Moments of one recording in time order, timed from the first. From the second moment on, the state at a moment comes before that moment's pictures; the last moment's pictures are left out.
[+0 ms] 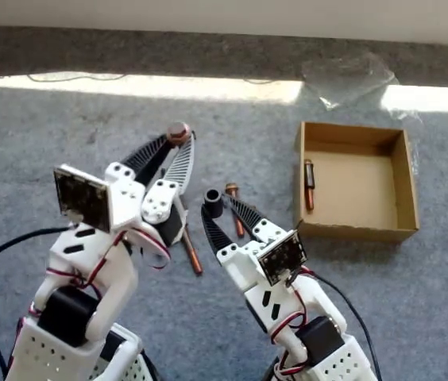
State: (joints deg) left arm 21.2 -77.9 54.7 30.4 12.7; right arm -38.2 -104.8 95.5 19.3 8.1
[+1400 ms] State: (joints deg) left arm 28.4 -73.0 52.6 31.5 15.5; right arm -35.3 -104.8 95.5 19.3 8.1
